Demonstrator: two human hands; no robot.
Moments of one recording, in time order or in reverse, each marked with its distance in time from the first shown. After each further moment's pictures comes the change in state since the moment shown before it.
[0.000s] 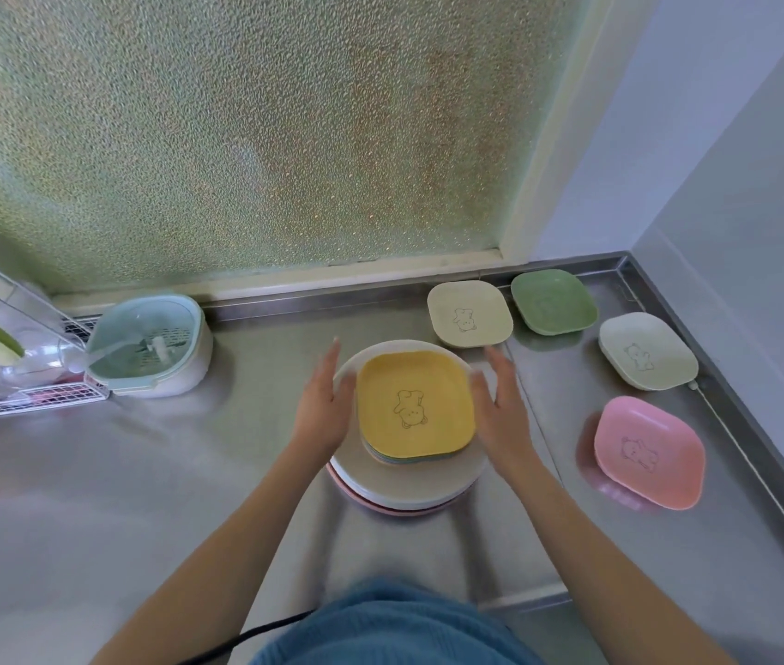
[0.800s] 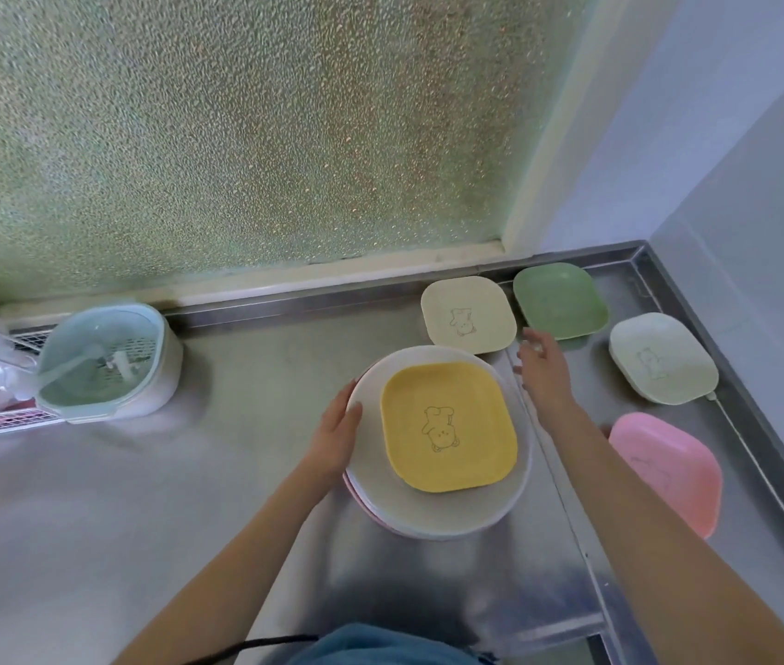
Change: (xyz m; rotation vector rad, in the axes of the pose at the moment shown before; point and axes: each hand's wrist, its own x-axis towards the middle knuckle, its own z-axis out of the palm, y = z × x) left_hand 0.020 -0.008 0.035 -0.288 -0.251 -0.214; right_hand 0.124 0.040 -0.037 0.060 0.093 0.331
